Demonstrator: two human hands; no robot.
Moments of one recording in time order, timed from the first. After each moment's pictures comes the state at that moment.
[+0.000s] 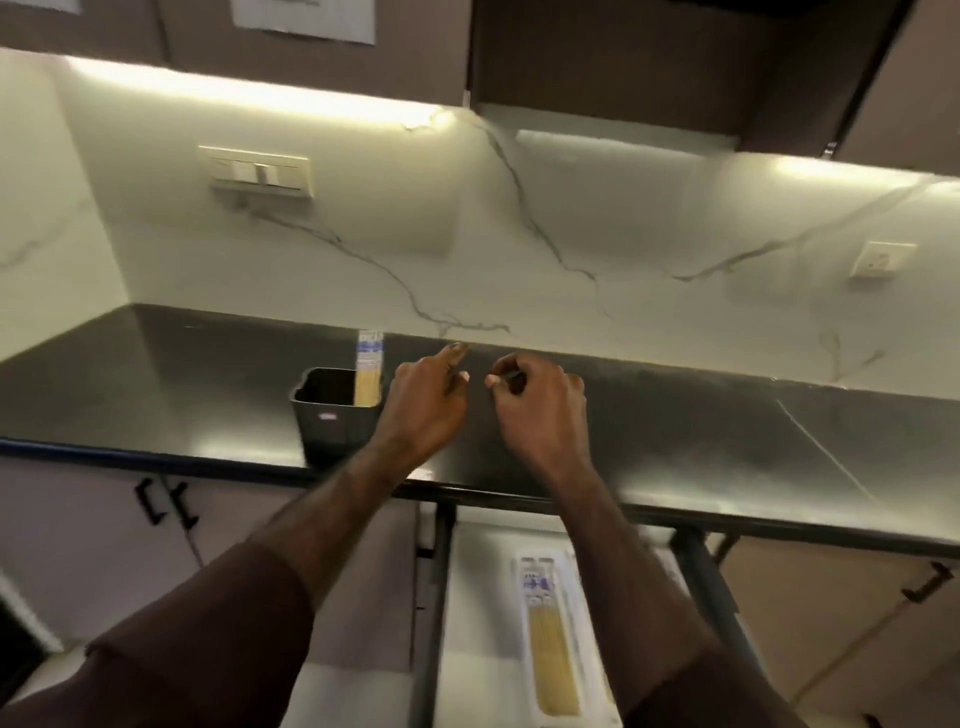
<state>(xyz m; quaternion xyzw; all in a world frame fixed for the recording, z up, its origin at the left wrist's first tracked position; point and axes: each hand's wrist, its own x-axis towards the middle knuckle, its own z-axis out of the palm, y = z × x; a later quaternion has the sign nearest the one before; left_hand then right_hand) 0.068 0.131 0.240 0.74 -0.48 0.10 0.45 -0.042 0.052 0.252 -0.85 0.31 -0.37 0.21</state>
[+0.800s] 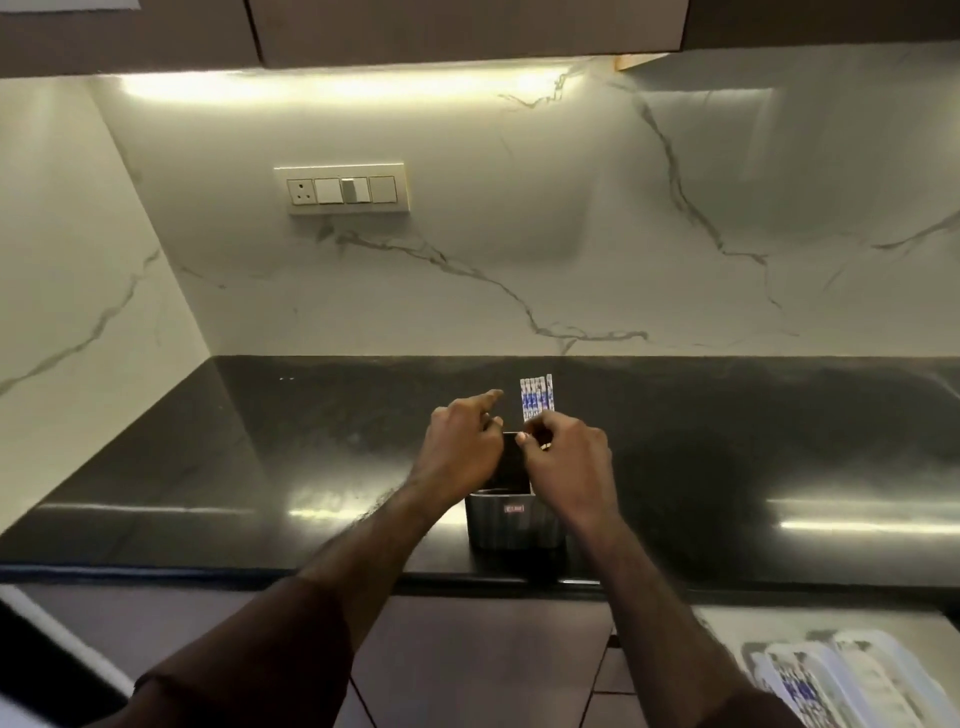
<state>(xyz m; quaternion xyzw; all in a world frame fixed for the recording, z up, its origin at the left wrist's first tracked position) 0.377 0.152 0.184 0.78 -0.45 -0.05 0.43 0.268 0.075 0.163 -0.84 0.36 -0.32 0.26</state>
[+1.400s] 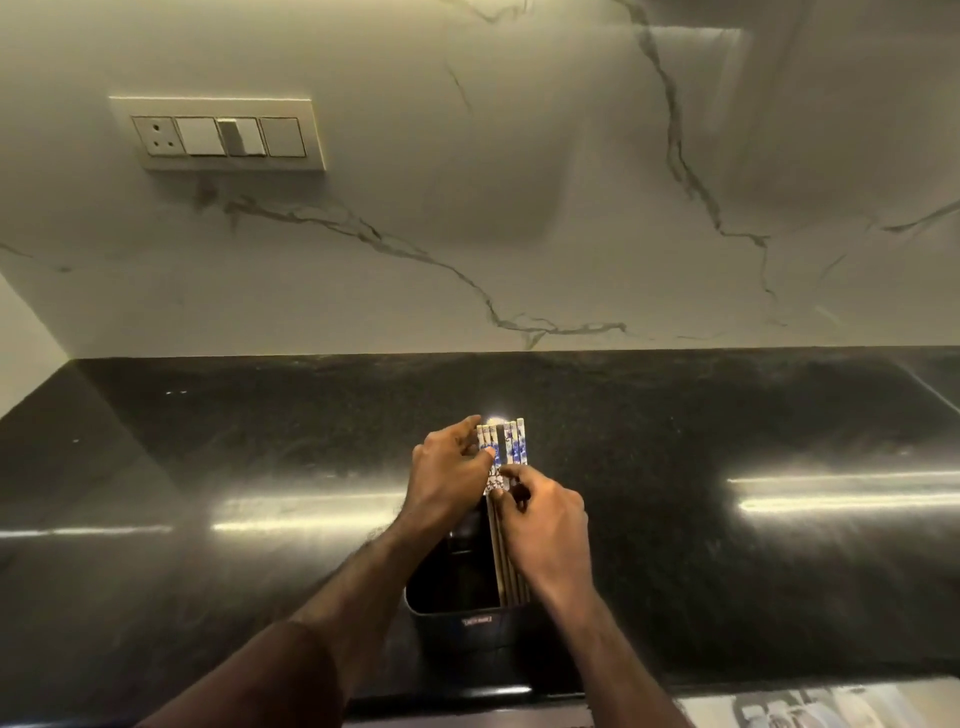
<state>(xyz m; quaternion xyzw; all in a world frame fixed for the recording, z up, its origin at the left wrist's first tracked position) 0.451 0.015 0.117 0.78 -0.37 -0.16 0.49 0.328 -0.011 0.111 -0.80 0.44 -0.26 0.31</state>
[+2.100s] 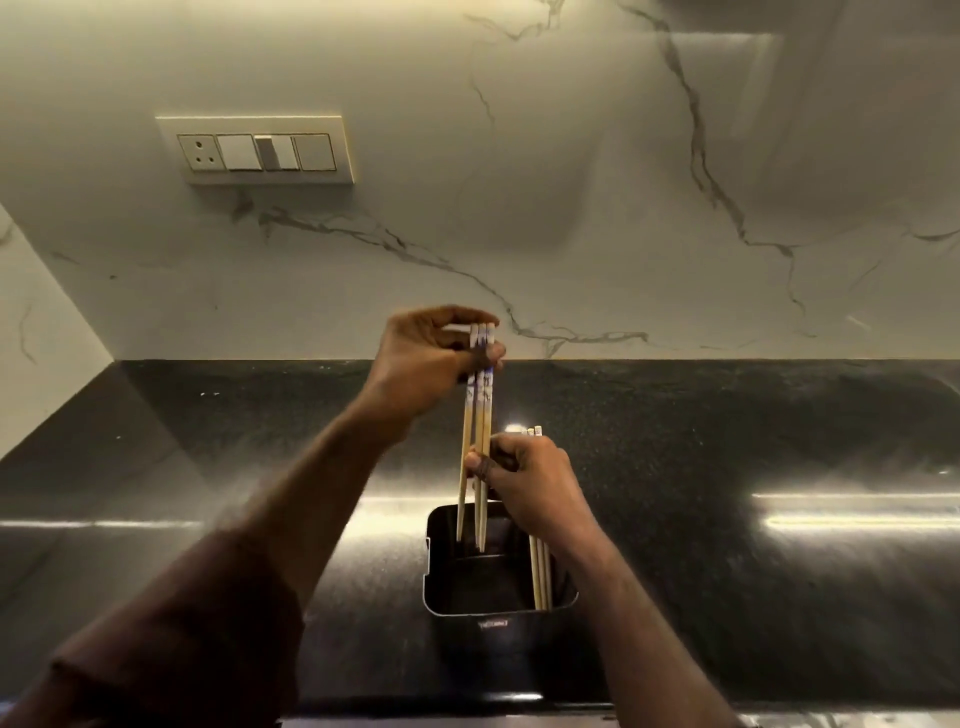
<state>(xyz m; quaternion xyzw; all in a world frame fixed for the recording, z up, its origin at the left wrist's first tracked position) 0.487 0.031 0.242 0.63 -0.43 -0.24 0.61 0.353 -0.028 0.150 -0.80 0.31 -0.20 0.48</state>
